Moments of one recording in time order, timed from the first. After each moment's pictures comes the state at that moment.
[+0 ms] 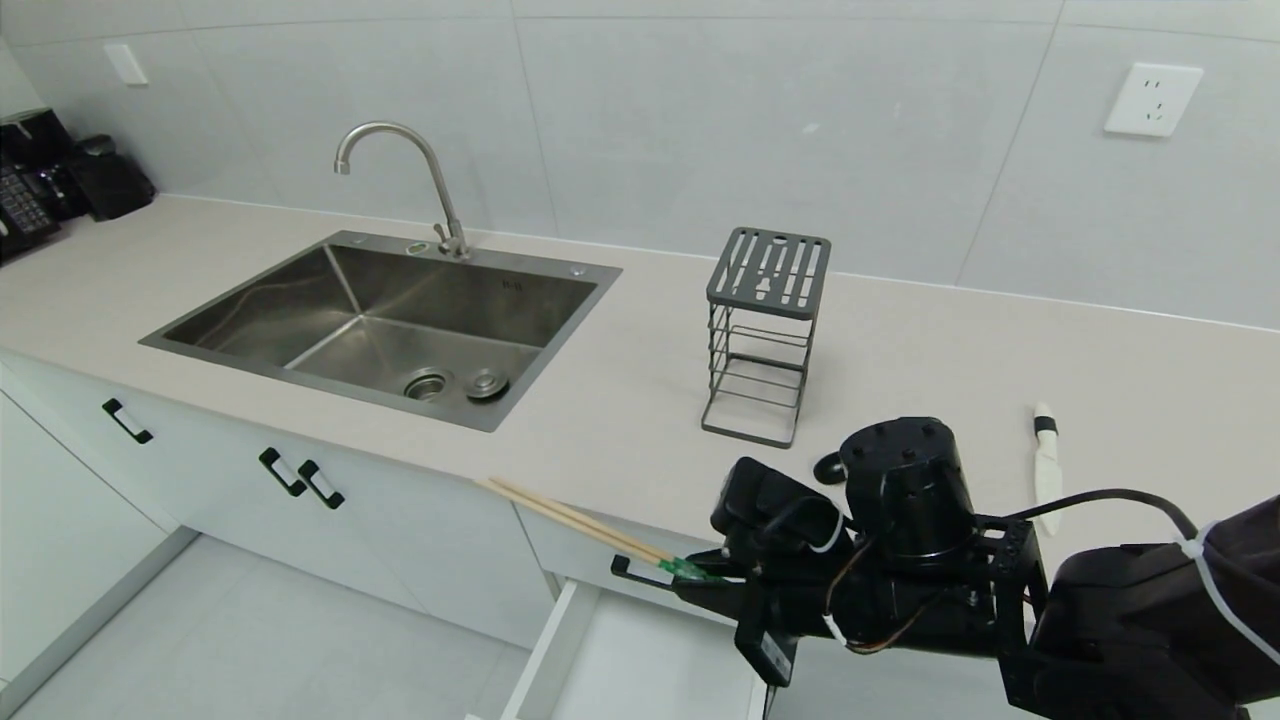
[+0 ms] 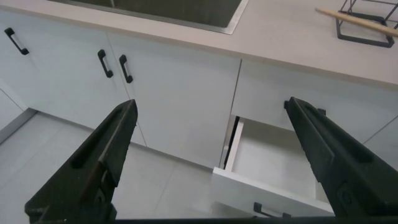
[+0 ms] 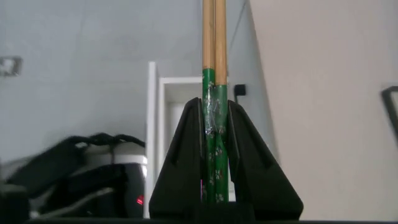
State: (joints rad) left arm 0.00 0.00 0.00 0.00 0.04 -0.04; right arm 0.83 1.89 -0.79 -0.70 0.26 -0.31
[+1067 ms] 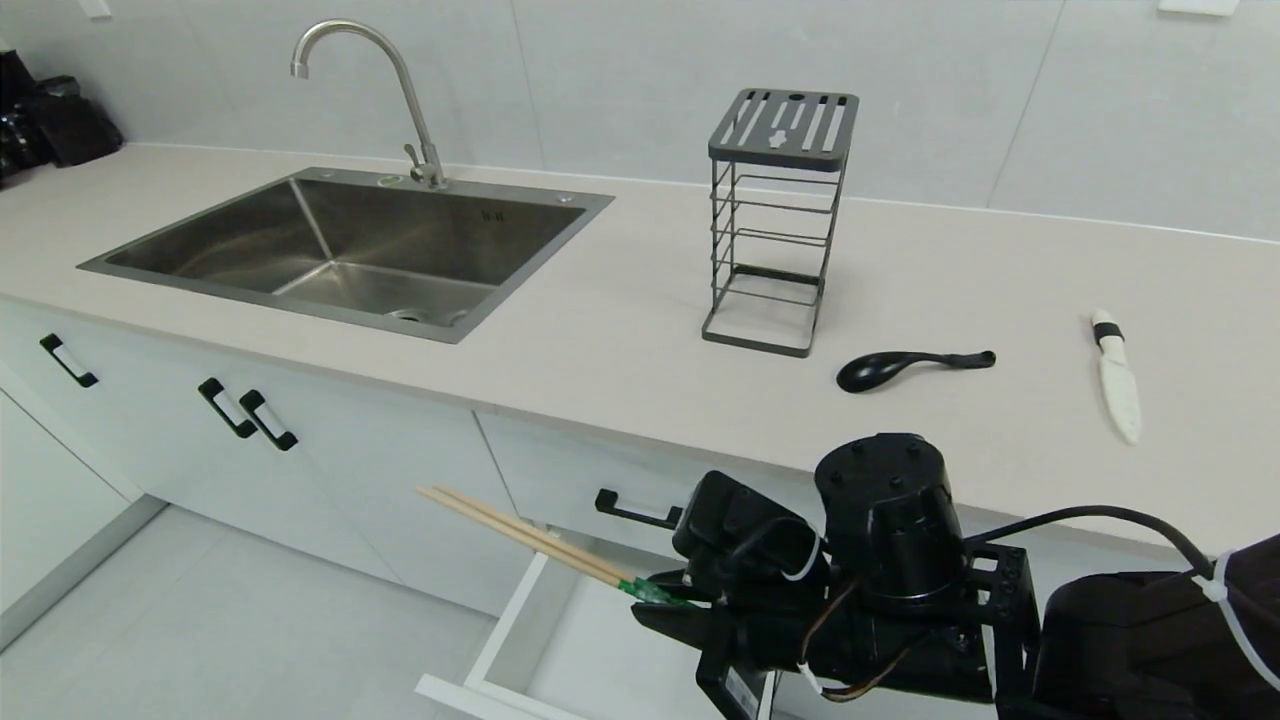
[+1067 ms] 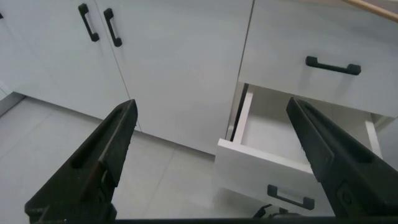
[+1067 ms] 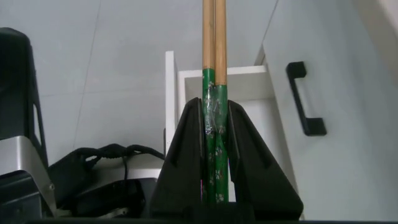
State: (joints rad) left arm 0.00 0.00 0.00 0.00 0.04 -0.04; right arm 0.93 1.88 -0.80 -0.71 0.20 -0.25
